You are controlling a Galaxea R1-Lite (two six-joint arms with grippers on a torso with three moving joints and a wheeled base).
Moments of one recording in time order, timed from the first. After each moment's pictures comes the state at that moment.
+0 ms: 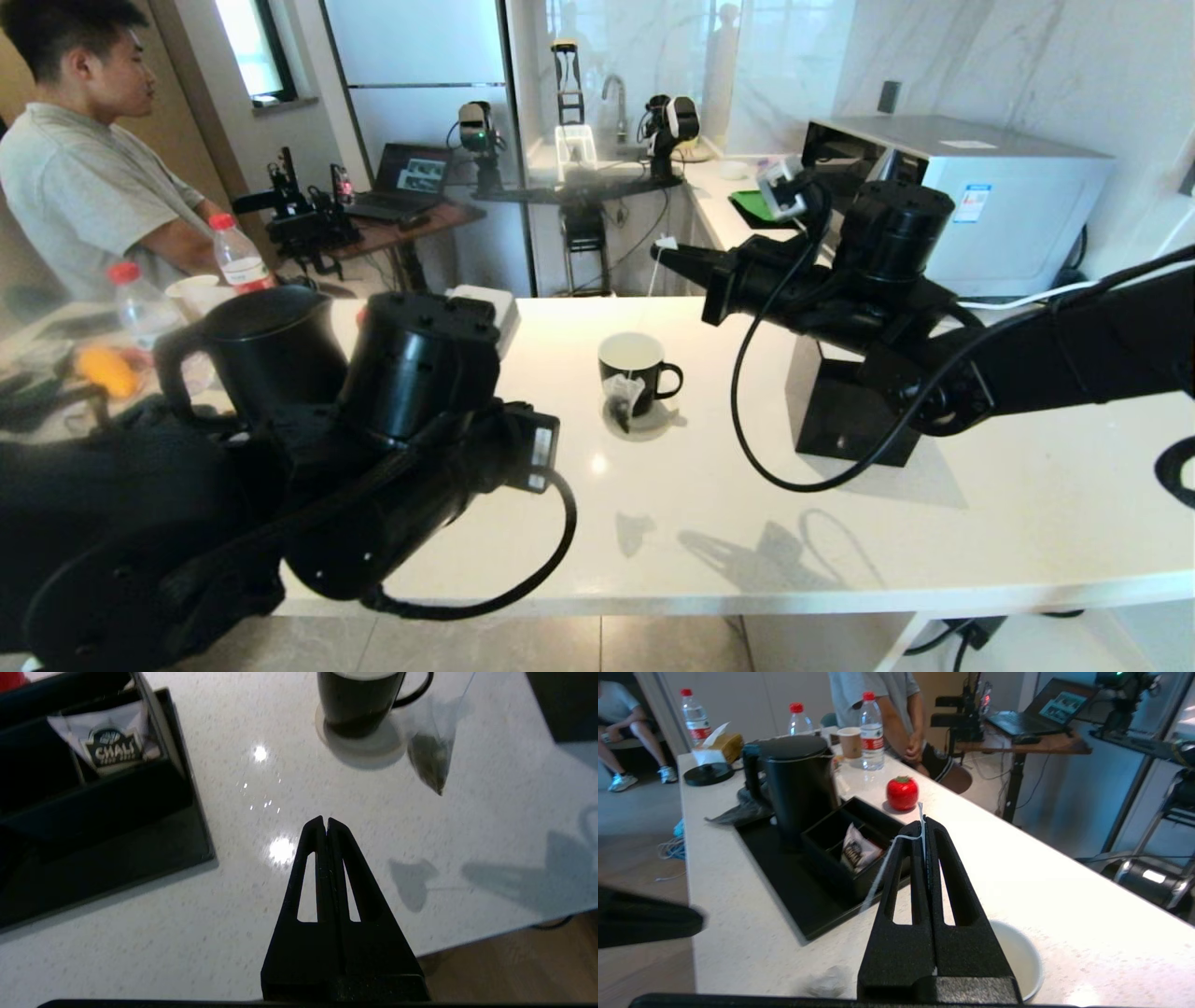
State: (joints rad) left arm -0.79 1.63 -0.85 -0.28 0.50 -0.23; right arm 0.44 2.05 -1.31 -0.94 0.53 0.07
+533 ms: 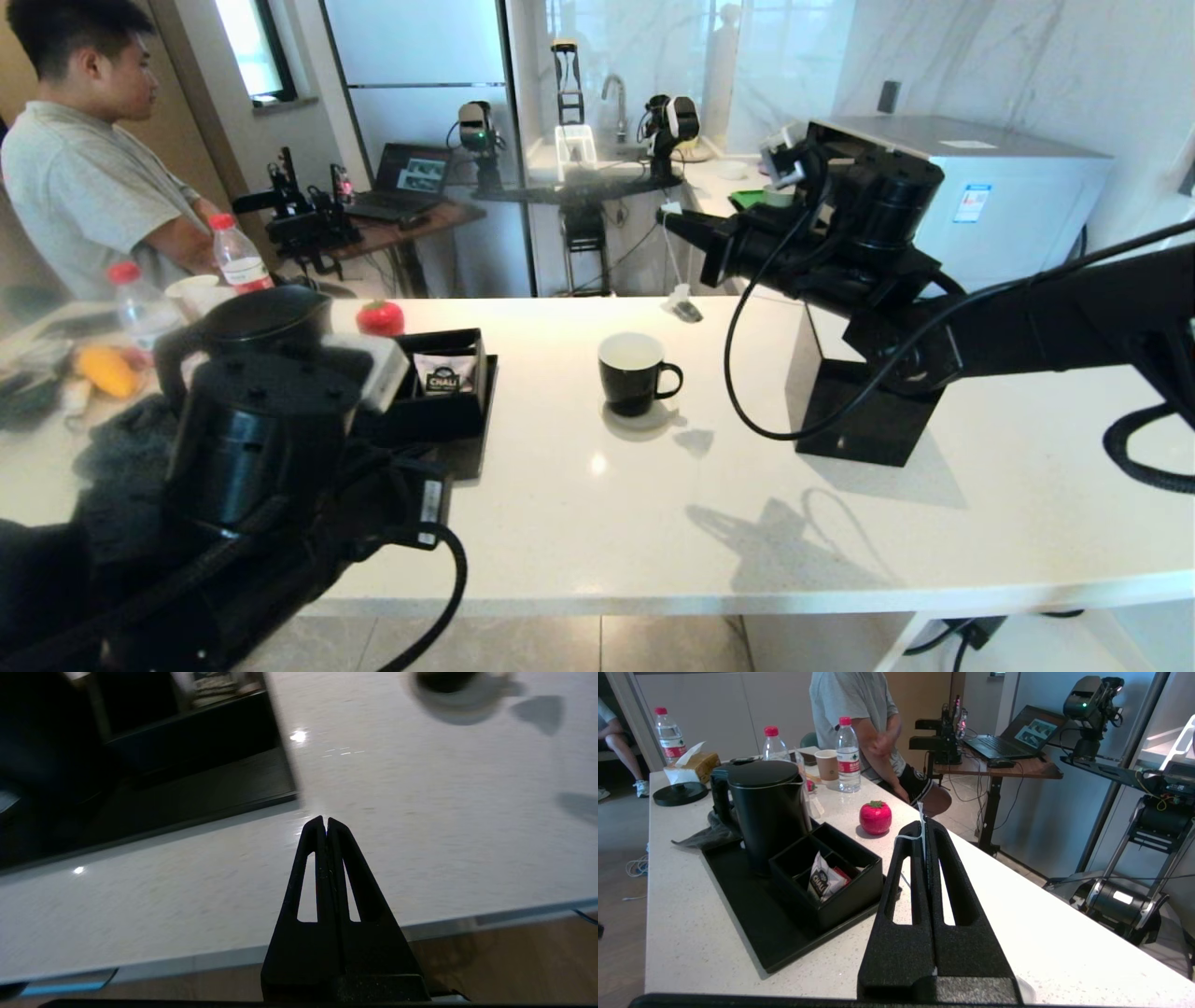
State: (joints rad) left arm -0.69 1.43 -0.62 -0.28 0.54 -0.23; right arm 0.41 2.13 -1.51 -0.87 0.53 0.07
